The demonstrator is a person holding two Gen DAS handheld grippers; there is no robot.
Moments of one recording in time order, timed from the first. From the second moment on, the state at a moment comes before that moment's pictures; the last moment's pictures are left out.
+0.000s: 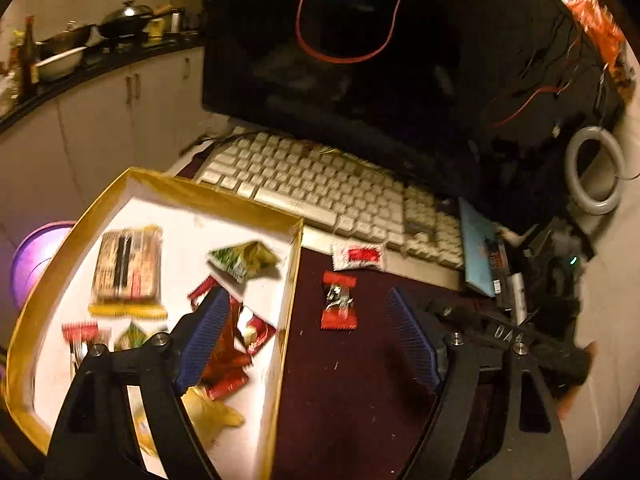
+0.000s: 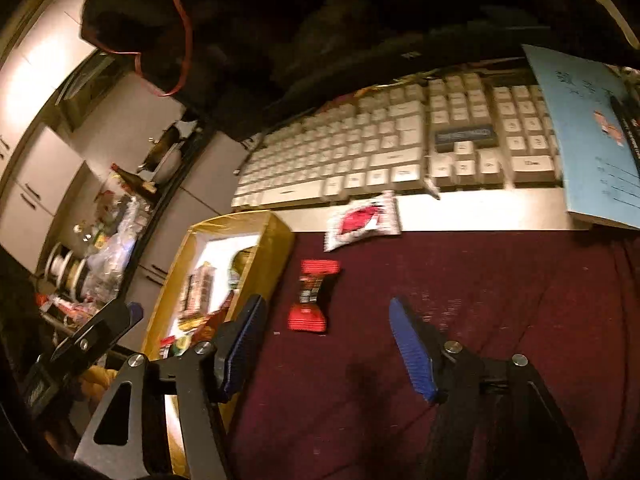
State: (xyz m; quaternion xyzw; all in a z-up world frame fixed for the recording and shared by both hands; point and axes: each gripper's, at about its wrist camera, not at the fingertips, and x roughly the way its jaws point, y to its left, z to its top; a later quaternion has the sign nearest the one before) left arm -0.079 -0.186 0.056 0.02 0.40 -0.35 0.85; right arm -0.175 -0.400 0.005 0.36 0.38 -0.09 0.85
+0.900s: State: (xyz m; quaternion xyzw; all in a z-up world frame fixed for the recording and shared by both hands) left arm -0.078 -0.128 0.030 -0.04 0.40 -0.35 0.84; right arm -0.033 -0.386 -0.026 0.09 0.51 -0.06 0.86
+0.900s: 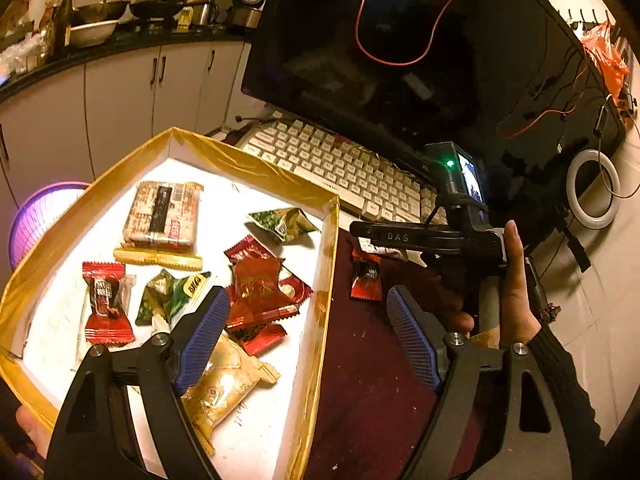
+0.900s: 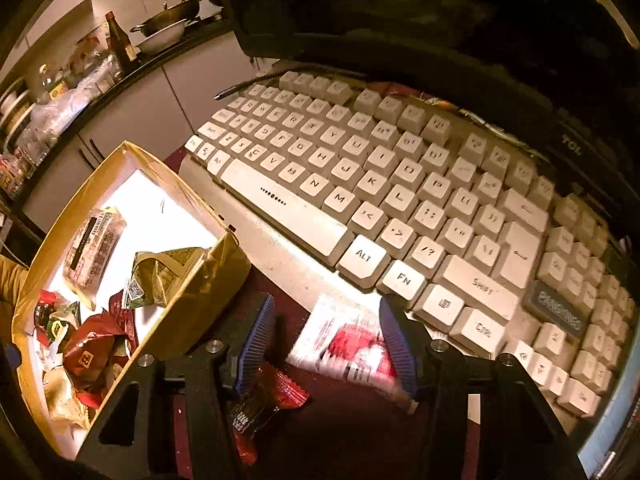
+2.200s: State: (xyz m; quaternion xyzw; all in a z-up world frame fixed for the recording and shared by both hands) left arm -0.066 -0.313 -0.021 0.31 0.44 -0.38 0.75; right arm -0.225 -0.394 -0.027 0.28 0.42 -0.15 0.85
